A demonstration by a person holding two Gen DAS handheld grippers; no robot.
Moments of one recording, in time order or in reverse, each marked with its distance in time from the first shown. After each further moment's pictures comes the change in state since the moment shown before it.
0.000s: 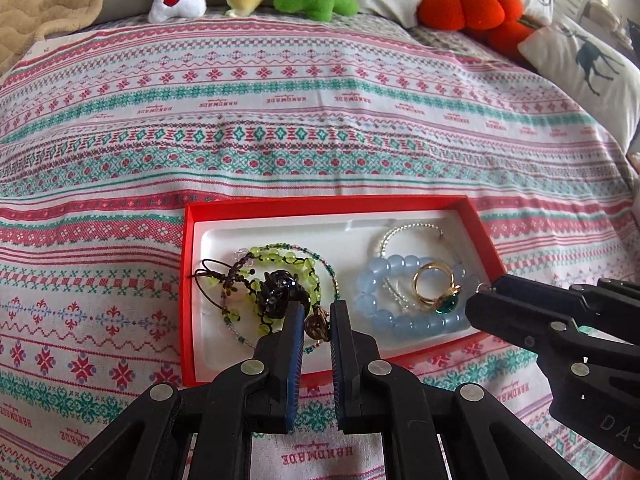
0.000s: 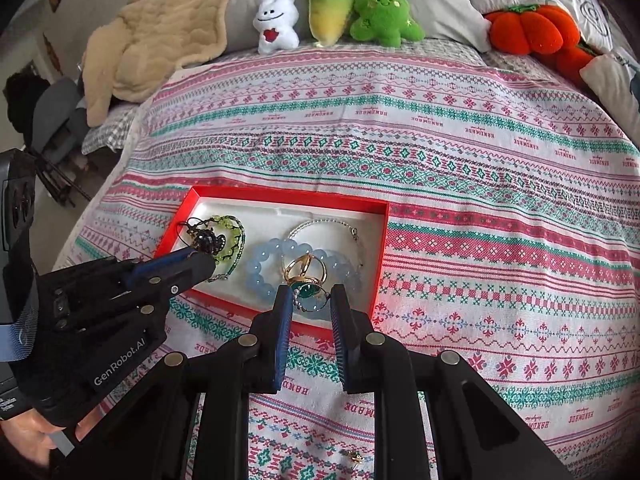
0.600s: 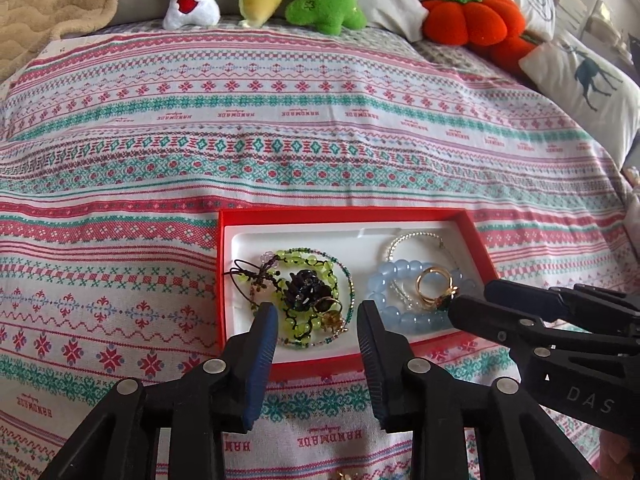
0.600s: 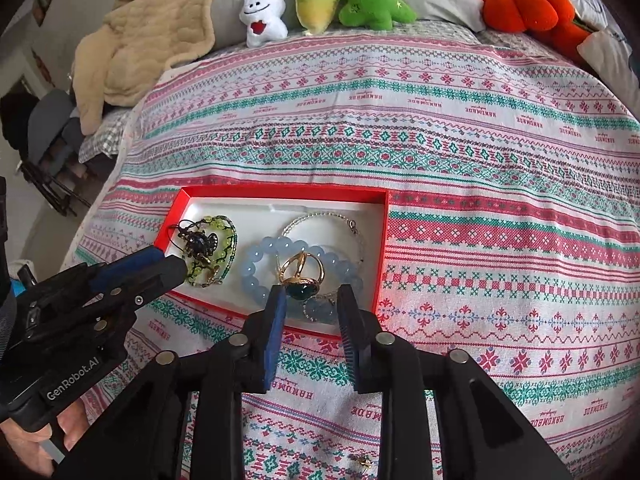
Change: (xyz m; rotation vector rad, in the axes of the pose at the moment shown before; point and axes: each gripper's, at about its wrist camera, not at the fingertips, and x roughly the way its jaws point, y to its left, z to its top) left arm -0.025 0.013 -0.001 -0.022 -0.027 -0.003; right arm 0.009 -0.008 0.002 0.055 0.031 0.021
